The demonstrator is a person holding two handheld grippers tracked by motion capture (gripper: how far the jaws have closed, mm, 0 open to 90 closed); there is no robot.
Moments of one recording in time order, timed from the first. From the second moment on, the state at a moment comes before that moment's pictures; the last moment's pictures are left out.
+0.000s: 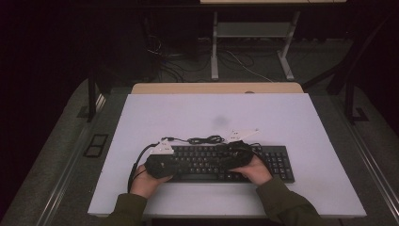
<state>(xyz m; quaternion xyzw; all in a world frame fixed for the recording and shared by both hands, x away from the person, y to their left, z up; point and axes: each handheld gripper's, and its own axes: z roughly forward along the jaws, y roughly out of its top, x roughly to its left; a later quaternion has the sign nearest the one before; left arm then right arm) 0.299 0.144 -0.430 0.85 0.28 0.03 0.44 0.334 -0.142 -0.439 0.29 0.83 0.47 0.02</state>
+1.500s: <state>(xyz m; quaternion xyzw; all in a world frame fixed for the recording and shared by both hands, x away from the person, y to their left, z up) 0.300 0.140 -0.434 0.87 0.27 0.03 0.41 0.335 -0.143 -0.438 0.30 0.83 0.48 0.03</state>
